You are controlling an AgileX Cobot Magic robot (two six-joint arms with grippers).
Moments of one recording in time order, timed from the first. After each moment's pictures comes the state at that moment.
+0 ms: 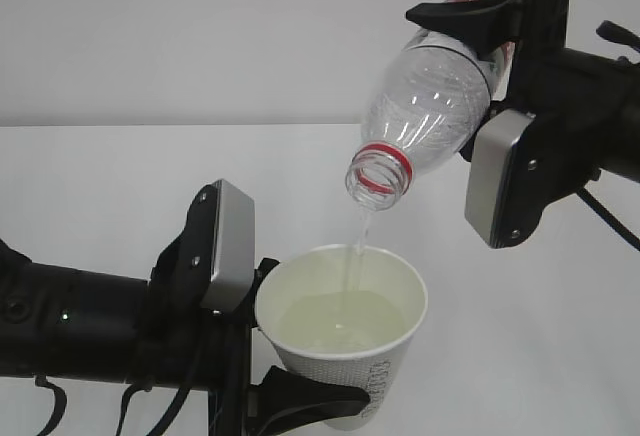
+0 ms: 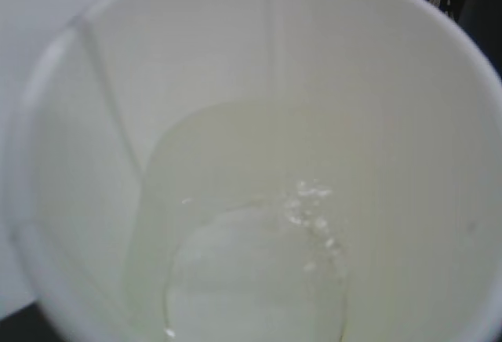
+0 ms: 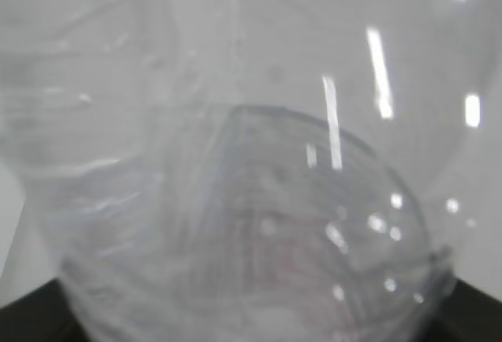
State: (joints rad) left arm -0.64 1.70 -0.57 1.05 -0.87 -0.49; right arm 0.33 1.39 -0.63 -0.65 -0.74 -1.16
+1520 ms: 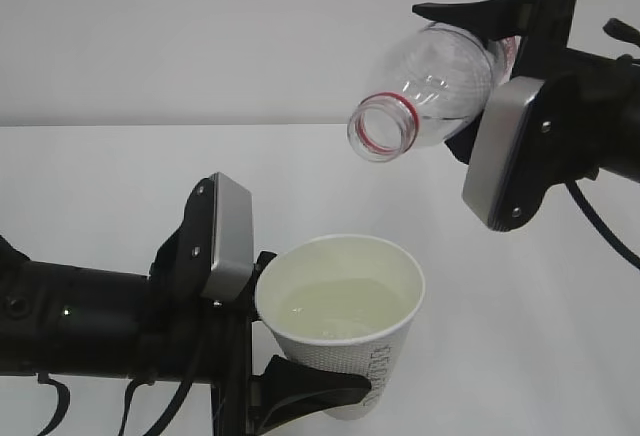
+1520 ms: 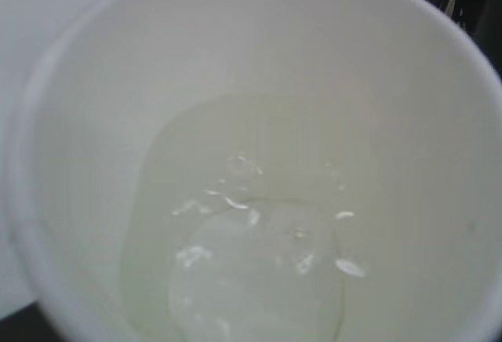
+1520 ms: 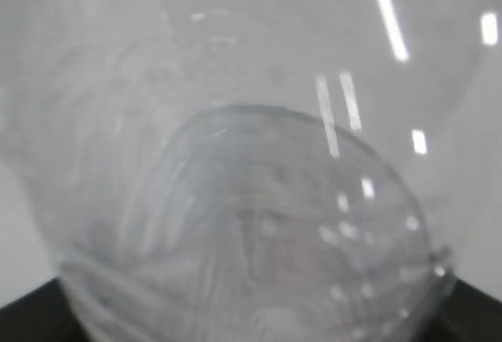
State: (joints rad) left arm -0.64 1.70 -0.57 1.01 -0.87 -0.49; right arm 0.33 1.39 -0.63 -0.65 -0.74 -0.94
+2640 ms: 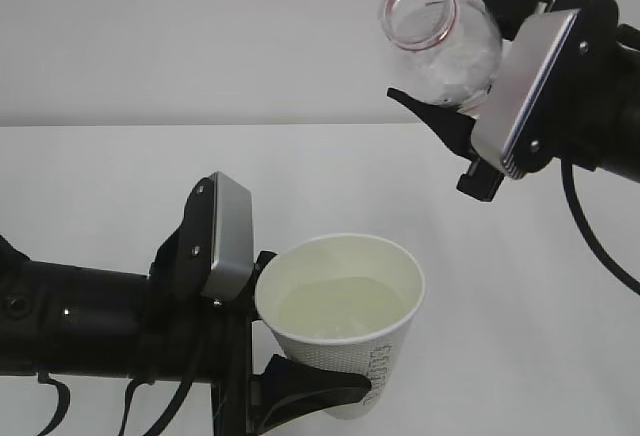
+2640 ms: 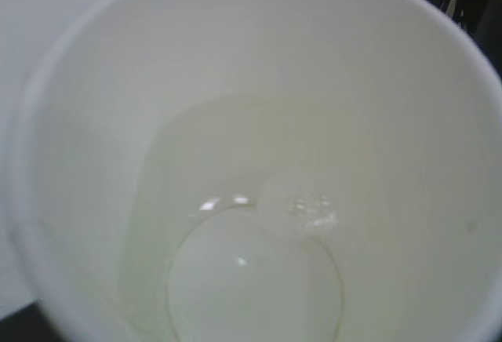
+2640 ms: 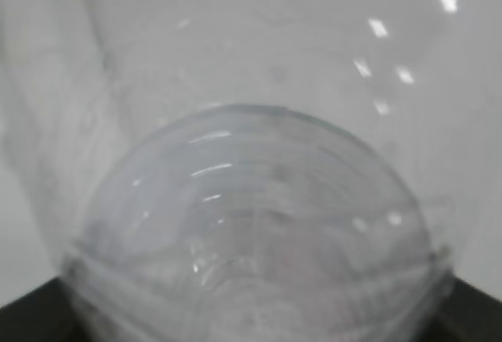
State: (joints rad) left arm -0.64 1.70 -0.57 1.01 -0.87 -0.49; right arm 0.33 1.39 -0.63 -0.65 -0.74 -0.49
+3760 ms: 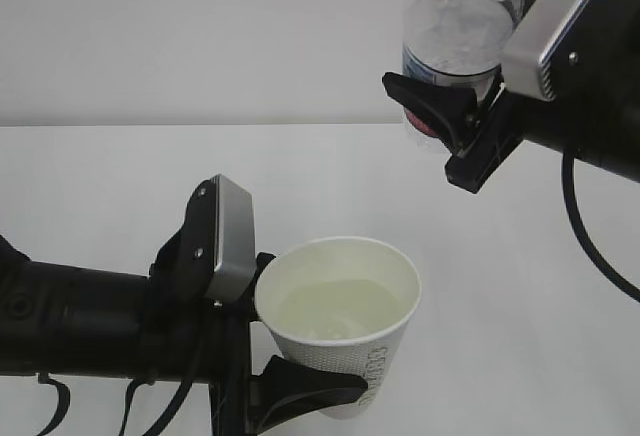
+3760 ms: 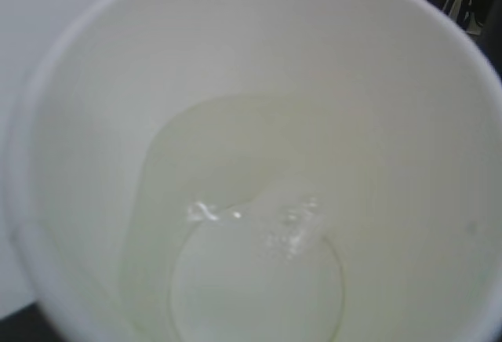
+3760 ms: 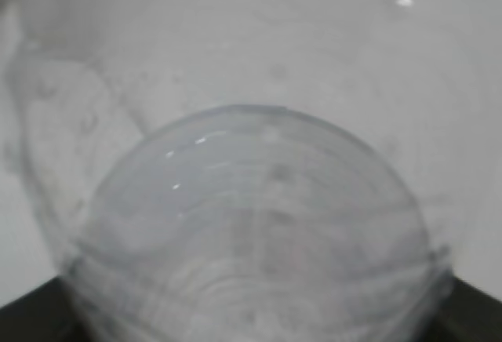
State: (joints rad) left arm -0.64 1.70 -0.57 1.01 -0.84 -0.49; right arm 0.33 1.39 -0.63 -0.65 -0.74 -0.05
